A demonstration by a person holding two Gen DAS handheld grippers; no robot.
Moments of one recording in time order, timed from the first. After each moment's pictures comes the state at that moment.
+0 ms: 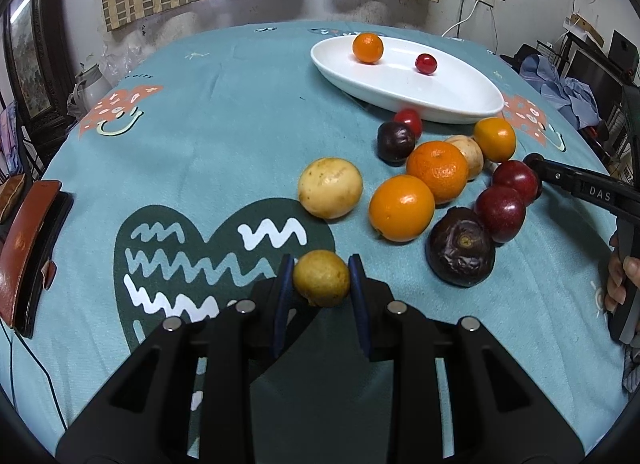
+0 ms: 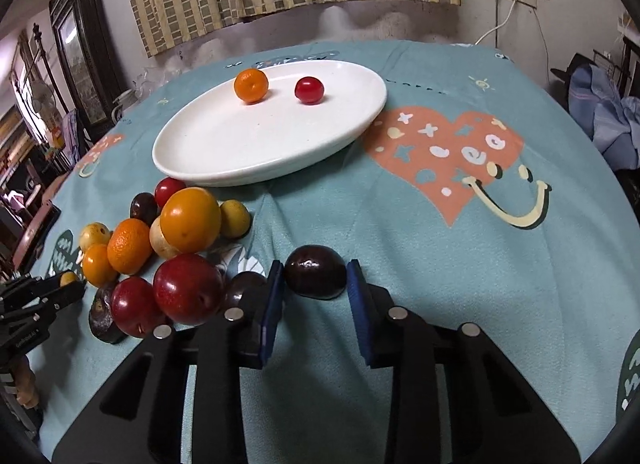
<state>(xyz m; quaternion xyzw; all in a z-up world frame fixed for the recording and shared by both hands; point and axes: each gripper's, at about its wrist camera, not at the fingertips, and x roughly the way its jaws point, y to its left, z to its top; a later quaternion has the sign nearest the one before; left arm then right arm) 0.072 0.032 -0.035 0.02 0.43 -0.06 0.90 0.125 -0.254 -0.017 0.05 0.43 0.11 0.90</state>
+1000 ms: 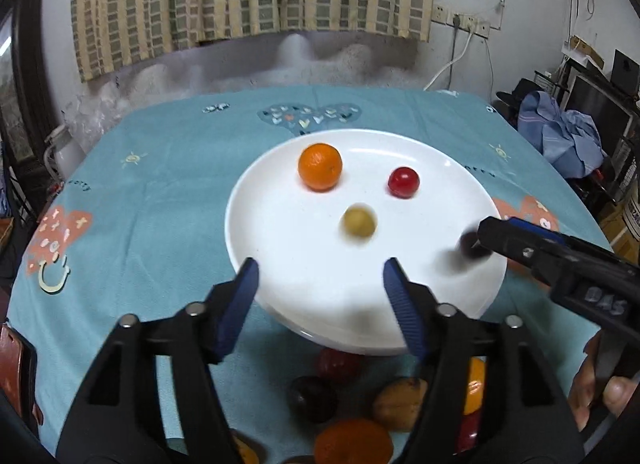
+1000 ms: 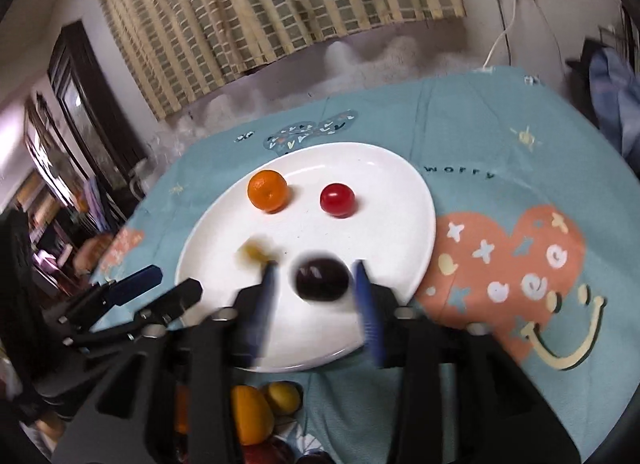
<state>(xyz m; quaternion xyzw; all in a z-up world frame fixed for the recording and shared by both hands) 0.221 -0.053 0.015 0.02 0.37 -0.07 0.92 0.215 -0.251 0.032 0.14 0.36 0.13 0.91</state>
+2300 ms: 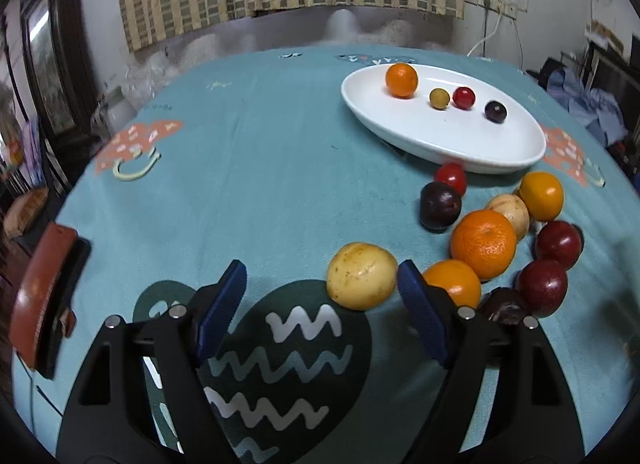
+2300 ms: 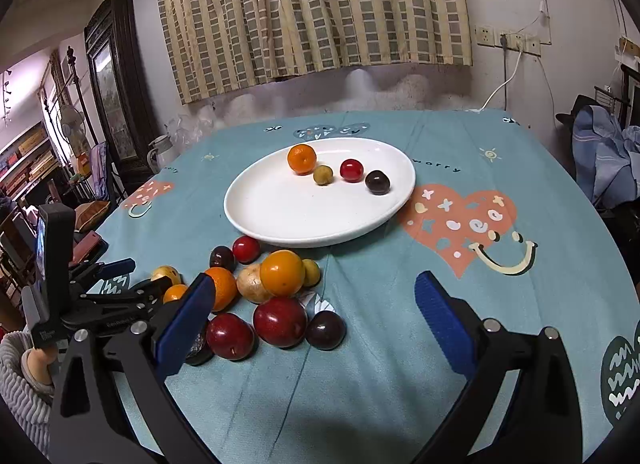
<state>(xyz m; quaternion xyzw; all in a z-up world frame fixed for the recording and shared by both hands) 0.117 0.043 -0.023 0.03 0.40 -0.02 0.92 0.080 -0.233 0.042 0.05 0.32 0.14 0.93</state>
